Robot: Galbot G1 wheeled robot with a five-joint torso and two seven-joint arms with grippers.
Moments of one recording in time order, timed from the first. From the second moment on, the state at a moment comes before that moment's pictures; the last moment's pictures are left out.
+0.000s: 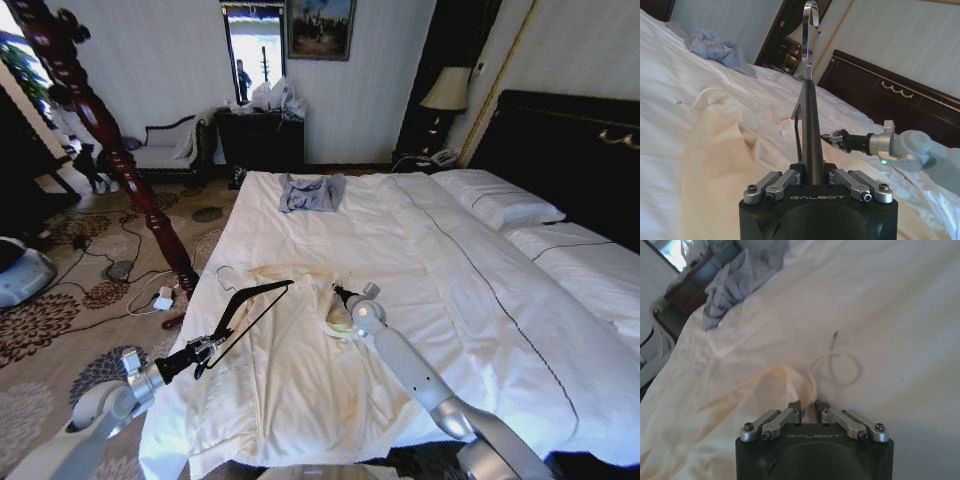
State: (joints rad) left arm 1.51 -0.80 -0.65 -1.72 -1.01 0.19 0.76; right arm -0.65 1.25 -0.03 1.30 1.27 -0.11 0.49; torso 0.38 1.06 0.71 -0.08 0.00
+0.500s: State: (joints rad) left arm 1.53 -0.82 -0.64 -1.73 -1.00 0.19 0.77; right arm -0.63 1.14 -0.03 1.34 1.15 -0.04 0.21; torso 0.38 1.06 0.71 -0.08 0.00
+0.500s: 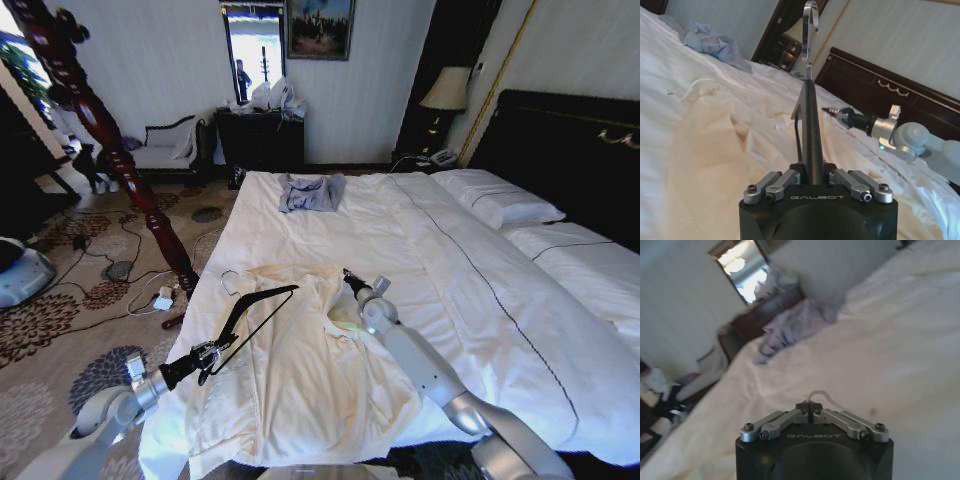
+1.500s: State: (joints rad) left arm 1.45 -0.91 -0.52 -1.73 -1.07 0.20 0.84; right arm -0.52 1.01 -0.14 1.52 1.27 0.15 -0.20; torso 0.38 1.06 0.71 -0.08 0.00
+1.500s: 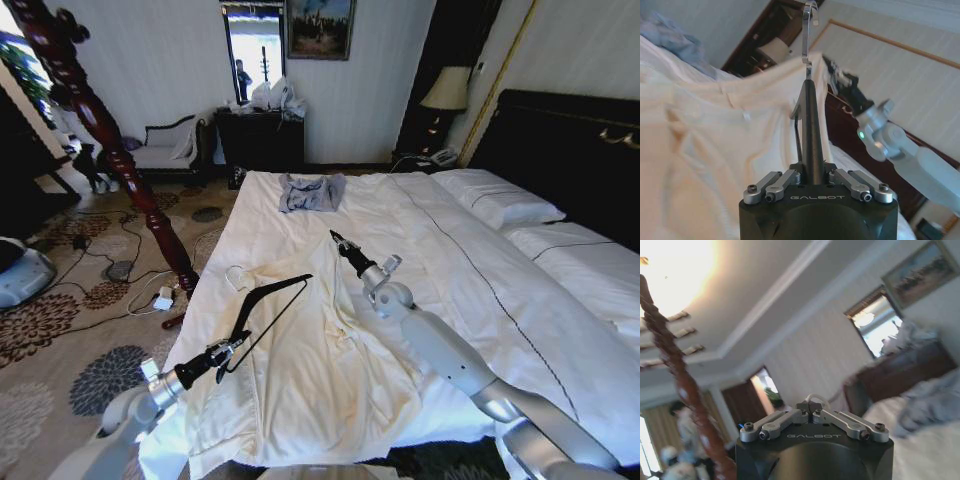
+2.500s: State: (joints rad) left arm 1.19 -0.98 -0.36 -1.62 -1.13 0.20 0.81; right arm -0.56 0.99 -0.21 1.78 1.26 0.18 -0.24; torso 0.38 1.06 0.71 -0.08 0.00
